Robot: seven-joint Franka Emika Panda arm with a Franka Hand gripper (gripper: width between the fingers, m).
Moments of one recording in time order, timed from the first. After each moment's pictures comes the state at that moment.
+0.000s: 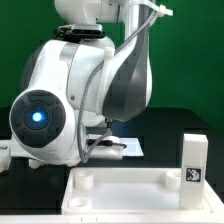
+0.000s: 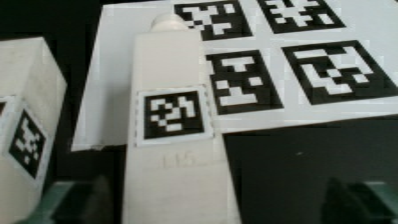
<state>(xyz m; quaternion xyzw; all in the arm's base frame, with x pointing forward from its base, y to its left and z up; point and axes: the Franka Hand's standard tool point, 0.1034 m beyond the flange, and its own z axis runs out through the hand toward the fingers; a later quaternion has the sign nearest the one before) 0.416 -0.066 0.012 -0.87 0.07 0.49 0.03</state>
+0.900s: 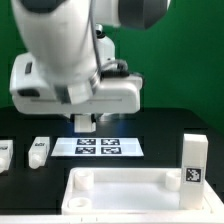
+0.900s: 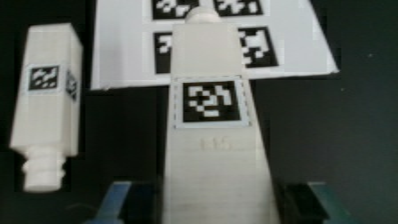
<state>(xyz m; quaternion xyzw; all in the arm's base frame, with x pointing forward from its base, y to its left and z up) 0.486 -0.047 0.108 -0.94 0.04 0.35 0.04</state>
